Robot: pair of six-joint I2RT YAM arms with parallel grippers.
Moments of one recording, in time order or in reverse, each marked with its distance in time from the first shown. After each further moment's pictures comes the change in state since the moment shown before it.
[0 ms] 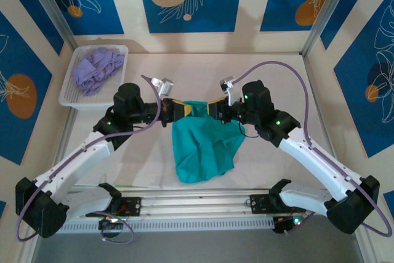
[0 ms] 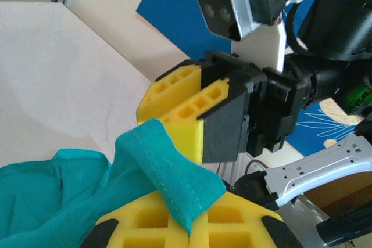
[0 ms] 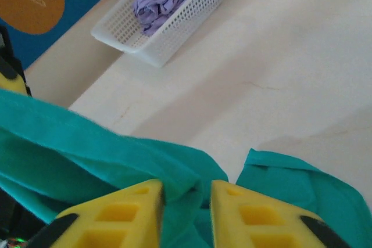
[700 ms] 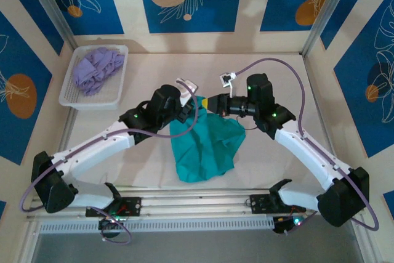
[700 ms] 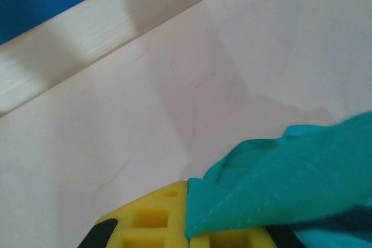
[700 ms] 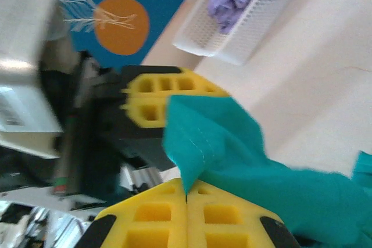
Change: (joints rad) left arm -0.284 0.207 0.237 -0.344 -0.976 0.509; right arm -0.112 0.084 -0.029 0.202 -0.360 0.267
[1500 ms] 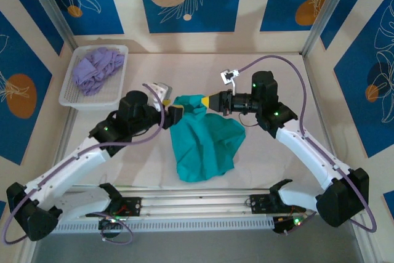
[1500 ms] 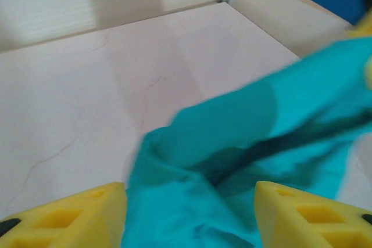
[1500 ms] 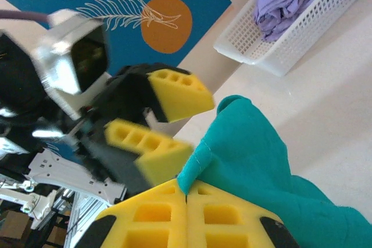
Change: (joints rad) left arm 0.100 -0.276 -0.180 0.006 0.261 -0.192; right arm -0.057 0.010 0.000 0.117 -0.222 0.014
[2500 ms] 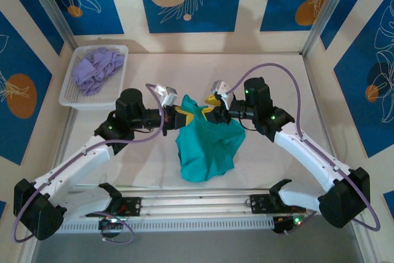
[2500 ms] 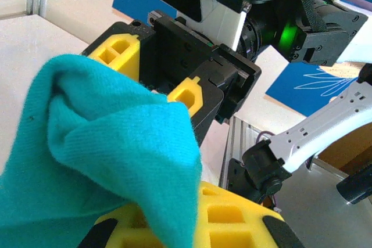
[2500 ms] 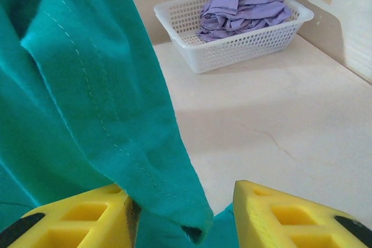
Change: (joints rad) left arm 0.142 0.043 -0.106 0.344 0.747 -0.121; right arm 0.062 -0.015 -0.028 -0.134 0.237 -0.797
